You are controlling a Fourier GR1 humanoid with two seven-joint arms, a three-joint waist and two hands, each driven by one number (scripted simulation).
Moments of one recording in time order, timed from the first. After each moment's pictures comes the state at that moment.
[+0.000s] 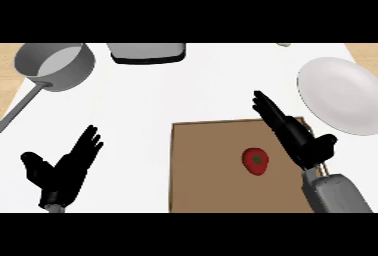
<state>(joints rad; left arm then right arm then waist) 0.07 0.34 -0.18 -1.48 0.42 0.13 0.11 -0.22 -0.30 0.25 -1.47 -0.22 0.13 -0.01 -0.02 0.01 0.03</state>
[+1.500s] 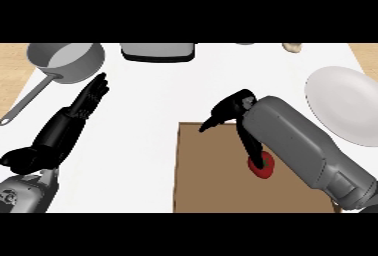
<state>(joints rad) -0.21 0.46 -0.22 -1.64 0.17 0.00 -0.04 -0.98 -0.29 0.75 -0.87 0.14 1.08 0.20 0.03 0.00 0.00</state>
